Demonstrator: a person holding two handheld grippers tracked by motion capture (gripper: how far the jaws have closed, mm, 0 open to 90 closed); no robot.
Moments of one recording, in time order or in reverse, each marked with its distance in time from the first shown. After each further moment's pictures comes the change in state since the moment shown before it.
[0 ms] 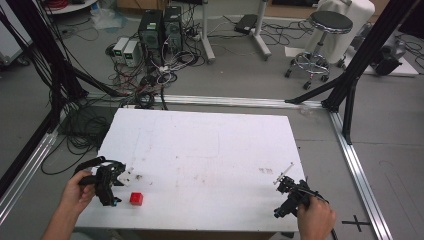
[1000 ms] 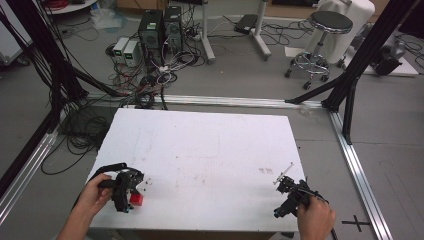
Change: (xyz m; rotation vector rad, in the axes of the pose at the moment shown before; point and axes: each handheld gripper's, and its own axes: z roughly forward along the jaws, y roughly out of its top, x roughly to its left) left arm -0.007 0.038 0.031 0.045 -0.067 0.128; right arm 0.000 0.000 0.001 -0.002 0.001 0.002
